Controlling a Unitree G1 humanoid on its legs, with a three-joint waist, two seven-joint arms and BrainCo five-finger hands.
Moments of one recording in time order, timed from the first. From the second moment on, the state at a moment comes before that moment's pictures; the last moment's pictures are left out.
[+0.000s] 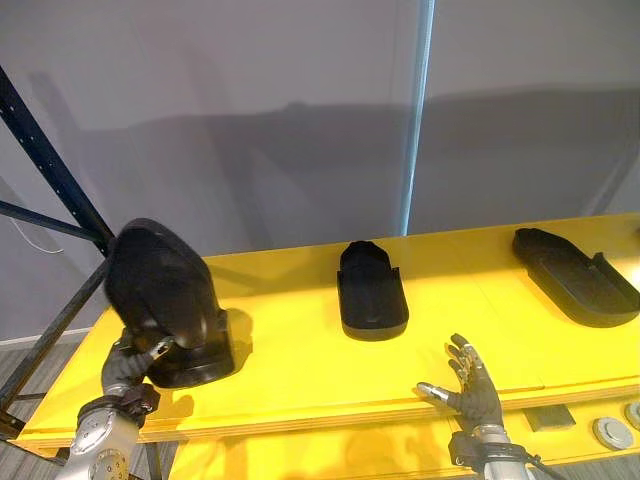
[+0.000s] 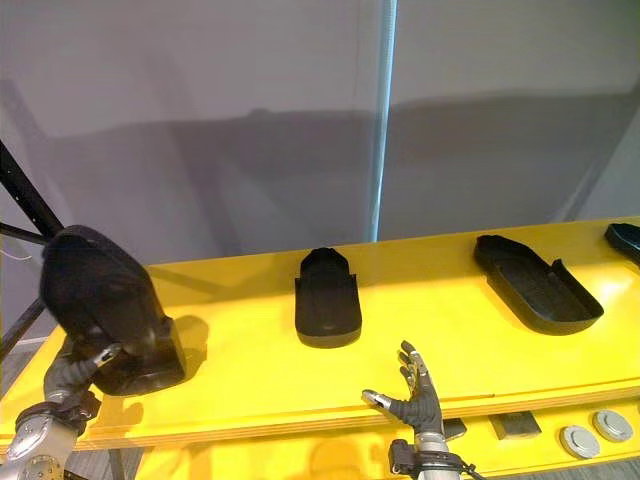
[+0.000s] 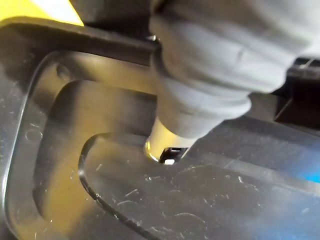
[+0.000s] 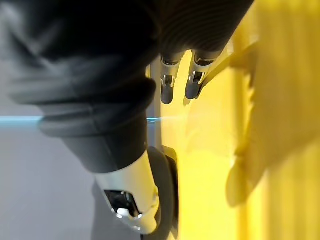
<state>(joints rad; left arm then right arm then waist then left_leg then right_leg) 0.01 0.65 0.08 0.24 -0.97 -0.06 0.04 0.27 -0.07 -0.01 -0.15 -0.04 -0.14 -0.08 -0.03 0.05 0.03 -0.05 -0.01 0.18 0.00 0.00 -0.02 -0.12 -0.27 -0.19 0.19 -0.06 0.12</state>
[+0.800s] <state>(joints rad) -0.30 0.94 -0.14 0.50 -1.07 -0.04 0.04 0.27 -0.13 0.10 -0.28 -0.07 -0.17 -0.12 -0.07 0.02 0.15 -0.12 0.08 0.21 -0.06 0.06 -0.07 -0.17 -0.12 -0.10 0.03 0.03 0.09</state>
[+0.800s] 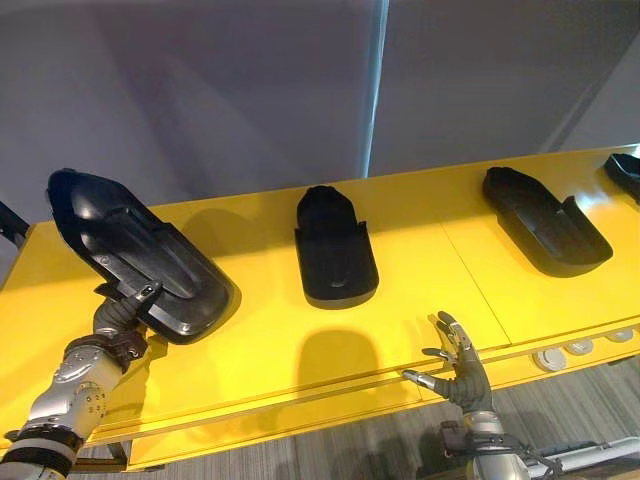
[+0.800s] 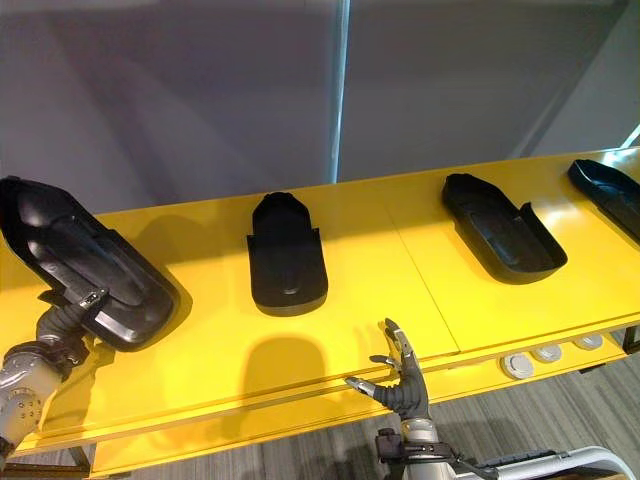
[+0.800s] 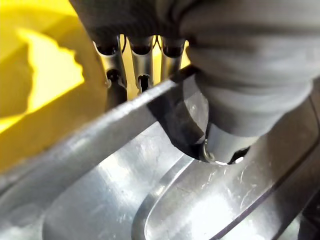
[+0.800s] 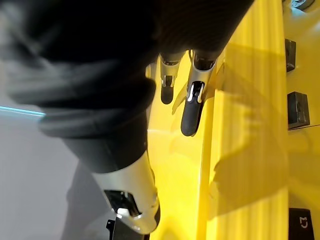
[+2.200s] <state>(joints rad) -0.43 0.82 0.30 0.23 -0.56 -0.13 0.17 0.27 -0.11 0.11 -0.24 -0.01 -0.24 -0.03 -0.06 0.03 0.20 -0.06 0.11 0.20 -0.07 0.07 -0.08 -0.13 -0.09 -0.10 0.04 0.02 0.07</state>
